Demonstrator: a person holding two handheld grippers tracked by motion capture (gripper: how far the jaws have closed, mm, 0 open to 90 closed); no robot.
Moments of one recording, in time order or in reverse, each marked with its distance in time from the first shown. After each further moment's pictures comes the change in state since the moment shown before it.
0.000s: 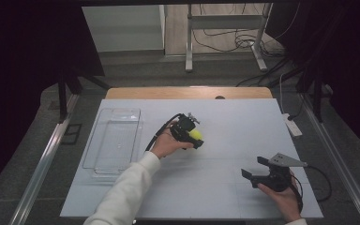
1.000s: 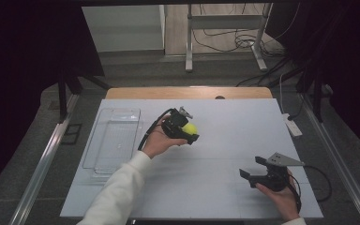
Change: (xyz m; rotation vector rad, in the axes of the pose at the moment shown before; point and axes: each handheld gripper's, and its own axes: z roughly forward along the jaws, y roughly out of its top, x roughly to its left) left arm 0.001 -0.003 -0.043 -0.091 0.041 0.003; right arm 0.003 0.001 0.004 0.005 0.006 -0.011
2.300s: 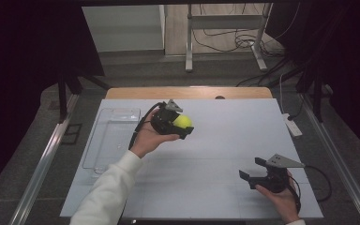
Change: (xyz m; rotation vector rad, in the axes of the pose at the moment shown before) left arm 0.003 -0.002 -0.050 -0.132 0.030 -0.007; right arm 0.004 -0.002 -0.002 -0.006 0.005 0.003
